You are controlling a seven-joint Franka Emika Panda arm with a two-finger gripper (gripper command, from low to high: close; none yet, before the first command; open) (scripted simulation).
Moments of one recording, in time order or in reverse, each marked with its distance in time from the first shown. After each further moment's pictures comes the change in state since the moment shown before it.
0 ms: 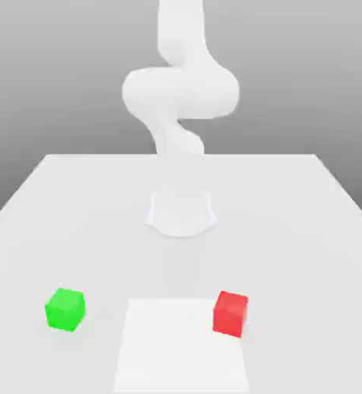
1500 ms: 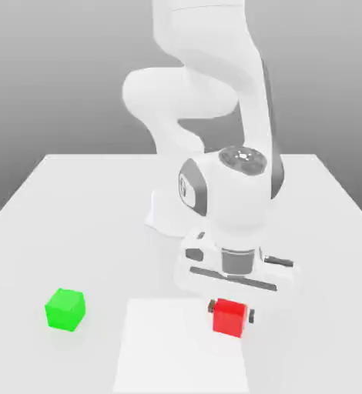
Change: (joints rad) arm 0.053 0.968 0.087 -0.412 -0.215 0.654 0.674
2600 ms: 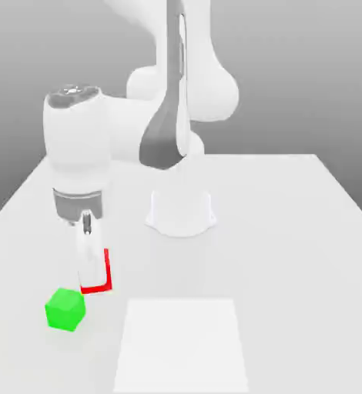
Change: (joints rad) arm -0.525 -0.282 -0.188 0.020 0.236 -0.297 0.340
